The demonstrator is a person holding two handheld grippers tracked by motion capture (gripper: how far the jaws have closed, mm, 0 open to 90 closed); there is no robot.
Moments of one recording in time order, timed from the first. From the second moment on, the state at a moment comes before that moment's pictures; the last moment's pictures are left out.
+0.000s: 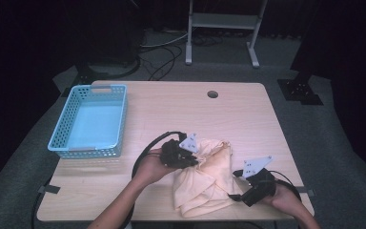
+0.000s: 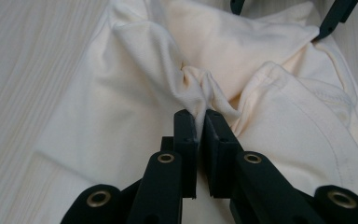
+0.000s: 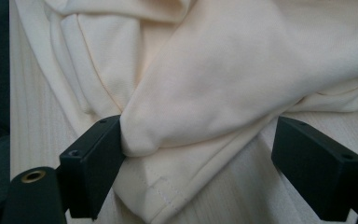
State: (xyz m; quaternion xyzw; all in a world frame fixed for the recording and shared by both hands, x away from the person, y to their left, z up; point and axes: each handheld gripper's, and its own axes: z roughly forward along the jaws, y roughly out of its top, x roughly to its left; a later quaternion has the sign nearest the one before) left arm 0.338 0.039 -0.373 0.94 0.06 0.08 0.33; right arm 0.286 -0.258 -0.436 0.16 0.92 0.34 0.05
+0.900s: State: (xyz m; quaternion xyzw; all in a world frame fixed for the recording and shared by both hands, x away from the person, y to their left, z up) left arm 0.334 0.120 -0.396 0.95 0.15 0.10 0.26; right arm 0.285 -0.259 -0.435 0.17 0.92 0.34 0.05
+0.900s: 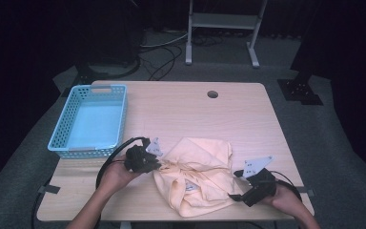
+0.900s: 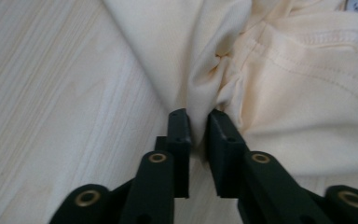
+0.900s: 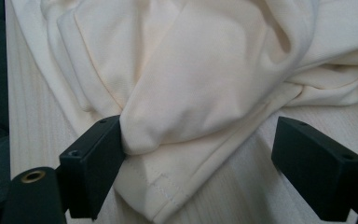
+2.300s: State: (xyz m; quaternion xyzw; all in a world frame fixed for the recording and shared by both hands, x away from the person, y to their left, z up) left arm 0.353 -0.046 -0.389 0.97 0.00 0.06 0.26; right arm 0.286 -0.258 -0.434 0.17 0.93 0.33 0.05
